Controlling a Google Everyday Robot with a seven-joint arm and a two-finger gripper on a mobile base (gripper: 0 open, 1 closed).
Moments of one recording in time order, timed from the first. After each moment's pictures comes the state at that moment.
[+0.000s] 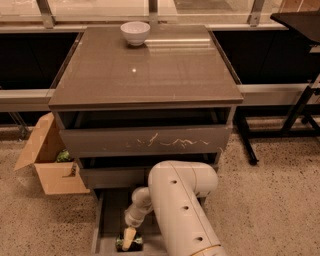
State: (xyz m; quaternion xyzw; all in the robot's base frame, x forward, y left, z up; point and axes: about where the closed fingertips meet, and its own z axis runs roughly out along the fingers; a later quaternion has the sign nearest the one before) arm 0.518 0.156 0.131 -0.68 0.68 0.25 0.09
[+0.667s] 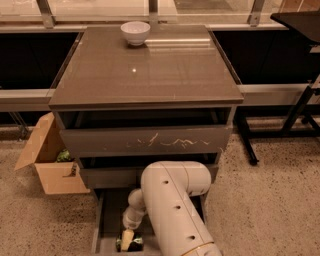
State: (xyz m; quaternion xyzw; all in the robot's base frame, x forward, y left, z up) arm 0.511 0.157 0.120 -0.69 0.68 0.24 0.07
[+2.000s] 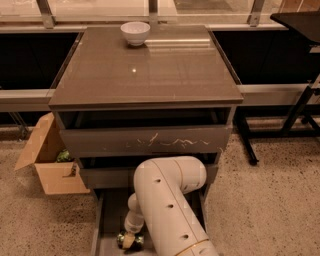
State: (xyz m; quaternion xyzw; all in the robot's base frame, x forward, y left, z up) arm 0.488 0.142 0.115 -0.68 0.70 0.22 0.03
